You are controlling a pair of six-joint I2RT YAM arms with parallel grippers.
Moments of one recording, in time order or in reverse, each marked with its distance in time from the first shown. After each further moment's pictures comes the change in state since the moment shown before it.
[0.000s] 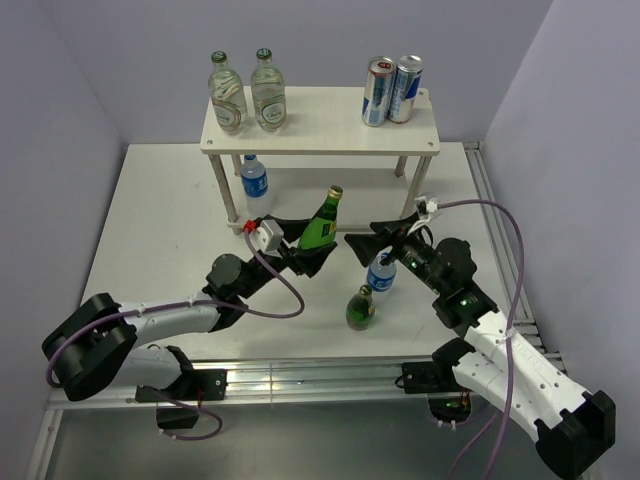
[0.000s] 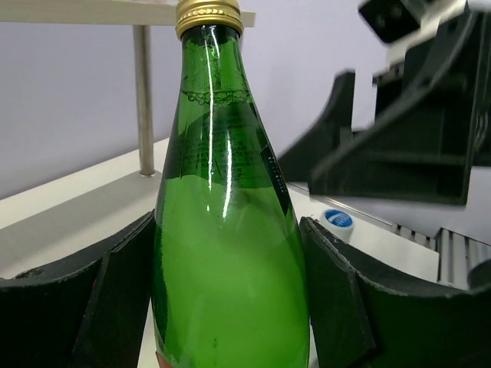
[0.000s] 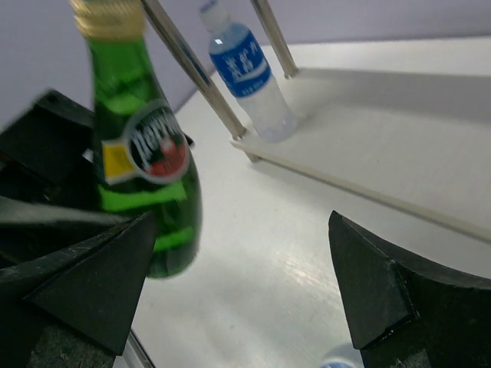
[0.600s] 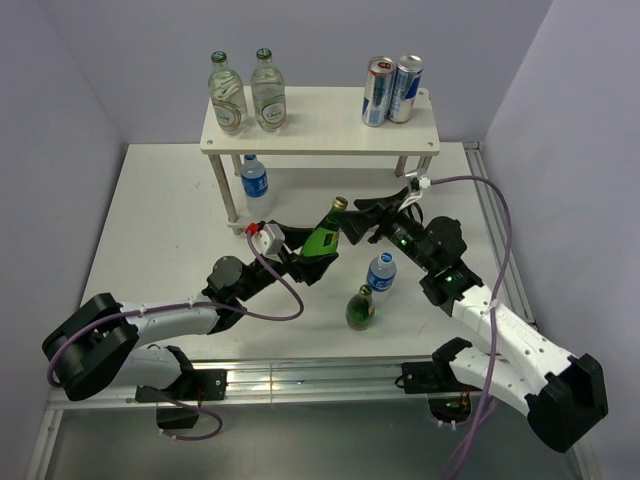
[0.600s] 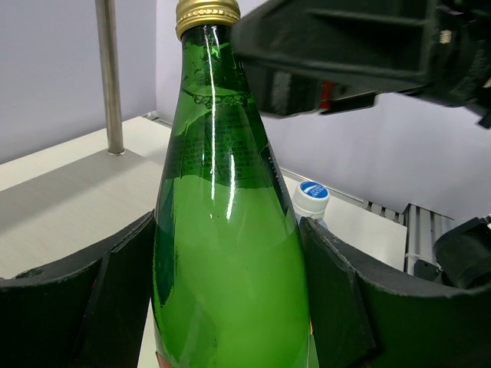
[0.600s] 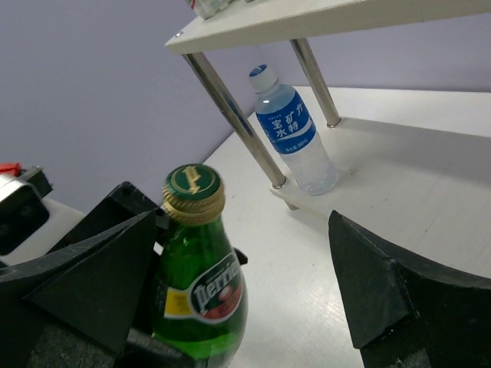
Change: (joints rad) left arm 0.000 -0.004 -0.036 -0.009 0.081 -0.055; right arm 0.000 0.198 0.141 0.194 -0.063 0.071
